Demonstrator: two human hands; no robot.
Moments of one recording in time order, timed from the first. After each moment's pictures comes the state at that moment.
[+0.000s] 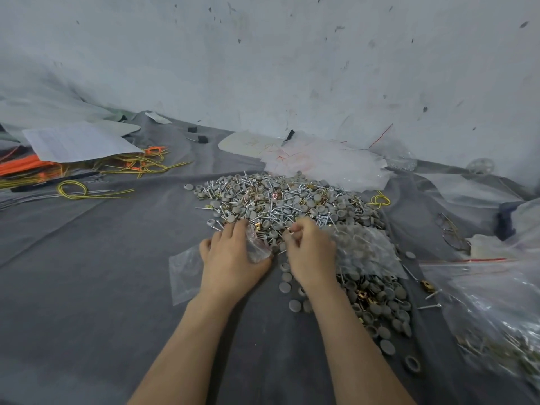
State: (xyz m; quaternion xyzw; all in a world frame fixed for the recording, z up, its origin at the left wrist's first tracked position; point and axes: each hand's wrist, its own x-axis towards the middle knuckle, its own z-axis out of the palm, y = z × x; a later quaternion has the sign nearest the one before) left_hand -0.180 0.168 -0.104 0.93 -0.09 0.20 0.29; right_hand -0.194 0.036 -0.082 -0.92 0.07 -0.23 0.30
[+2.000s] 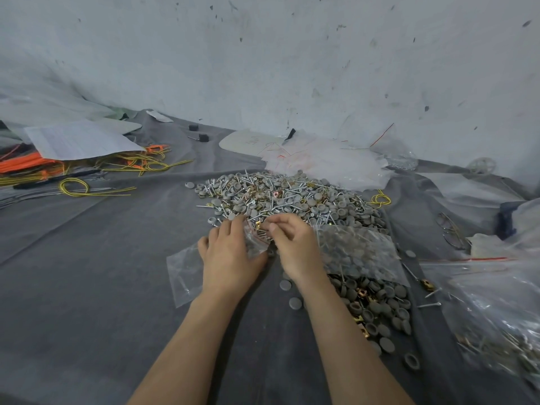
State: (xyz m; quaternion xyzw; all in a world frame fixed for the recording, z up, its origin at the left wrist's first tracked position) left_hand -0.183 0.167 -0.106 0.93 -0.06 0.23 0.29; right_hand -0.192 0.054 -0.083 -0.79 -0.01 -0.18 0.59
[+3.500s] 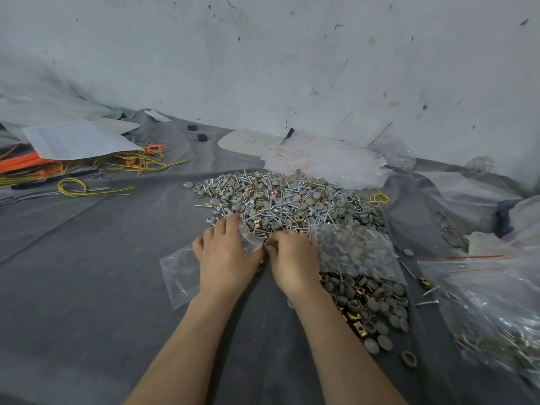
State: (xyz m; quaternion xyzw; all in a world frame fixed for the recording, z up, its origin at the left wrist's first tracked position) left_hand -0.180 0.168 -0.109 0.93 -0.03 0.23 0.30; right_hand -0.193 0.051 -0.097 -0.97 0.02 -0.19 0.17
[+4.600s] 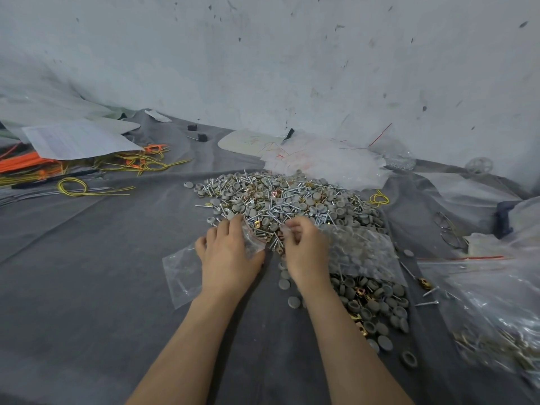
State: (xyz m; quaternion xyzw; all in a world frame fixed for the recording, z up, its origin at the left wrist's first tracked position) left_hand -0.181 0.166 -0.108 0.93 -0.04 0.23 0.27; right_hand -0.191 0.042 -0.091 -0.88 0.07 -0.28 0.39
